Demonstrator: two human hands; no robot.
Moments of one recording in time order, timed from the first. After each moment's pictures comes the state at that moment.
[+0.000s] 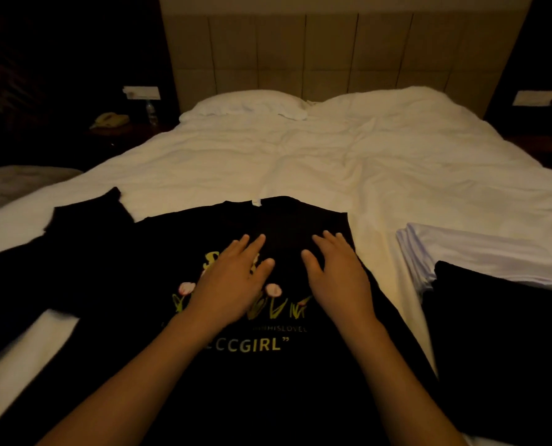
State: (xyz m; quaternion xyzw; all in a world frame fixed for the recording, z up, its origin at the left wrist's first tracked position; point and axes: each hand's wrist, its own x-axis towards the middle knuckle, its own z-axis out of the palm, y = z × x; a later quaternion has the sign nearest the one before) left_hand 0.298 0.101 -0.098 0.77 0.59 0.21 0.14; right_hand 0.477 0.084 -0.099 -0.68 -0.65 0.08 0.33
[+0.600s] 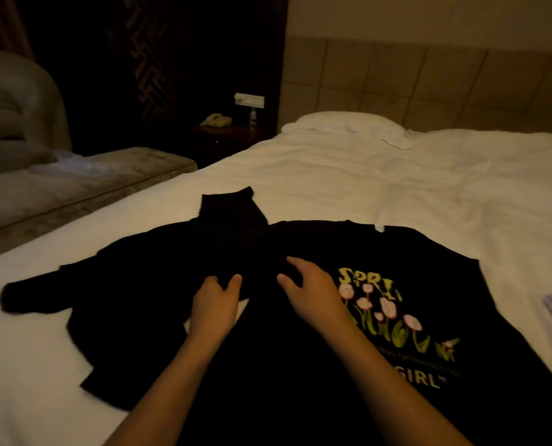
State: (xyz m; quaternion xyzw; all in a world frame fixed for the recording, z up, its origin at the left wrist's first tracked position) left_hand 0.067 0.052 -0.128 0.39 0.75 0.45 0.29; right_hand 0.232 0.096 -0.098 -0.53 -0.78 0.22 0.25
